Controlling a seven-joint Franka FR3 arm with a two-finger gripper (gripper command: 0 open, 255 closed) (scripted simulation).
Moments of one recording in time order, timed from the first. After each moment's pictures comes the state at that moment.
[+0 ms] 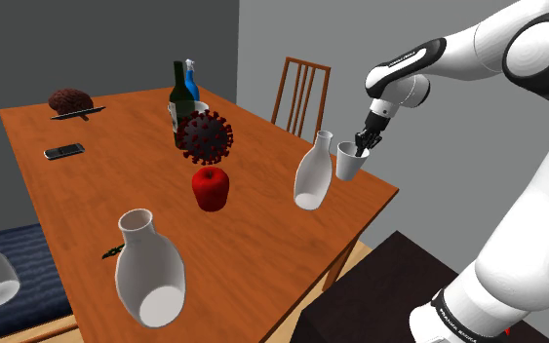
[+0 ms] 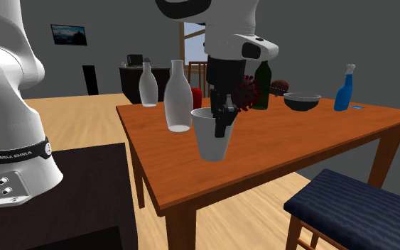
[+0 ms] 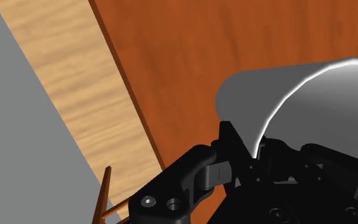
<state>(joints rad) -0.16 0.16 -0.39 -2.06 0.27 2.11 -0.52</state>
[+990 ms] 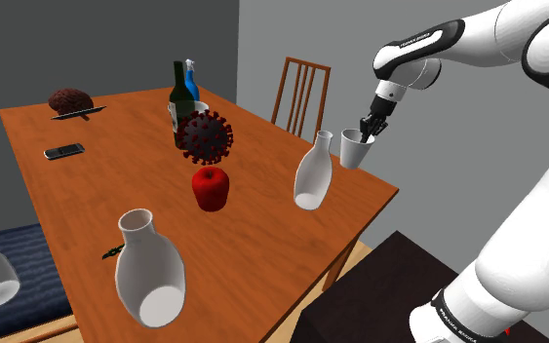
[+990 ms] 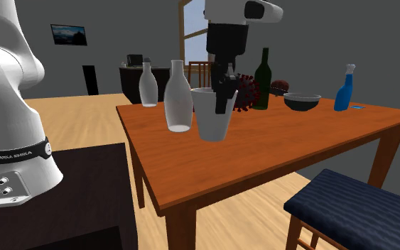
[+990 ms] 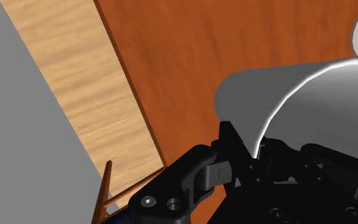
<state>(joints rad) -0.15 0.09 -0.40 -1.99 0.23 1.99 -0.47</state>
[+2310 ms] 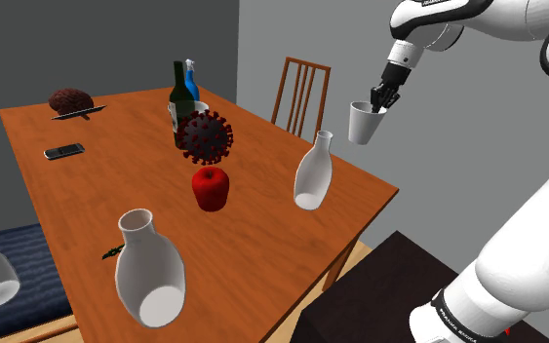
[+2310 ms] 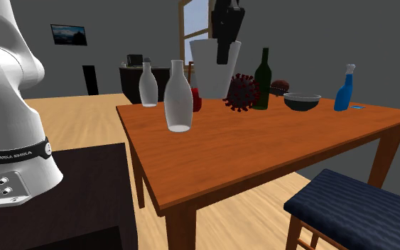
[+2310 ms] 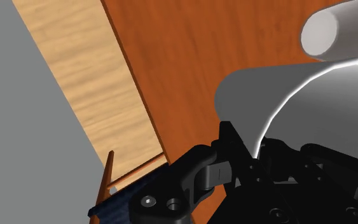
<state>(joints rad) -0.15 0.03 -0.40 -1.79 0.19 1.74 -0.41</state>
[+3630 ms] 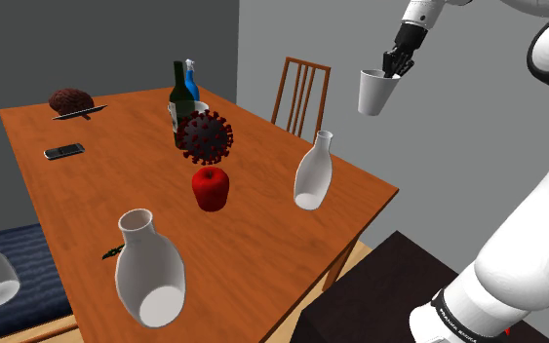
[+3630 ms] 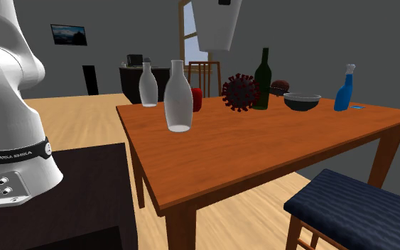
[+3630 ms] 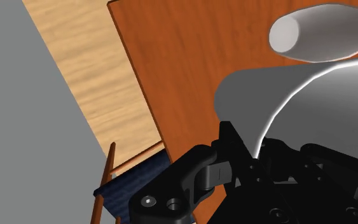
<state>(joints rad) -0.17 0.08 -0.41 -1.46 0.20 1.45 -0.38</state>
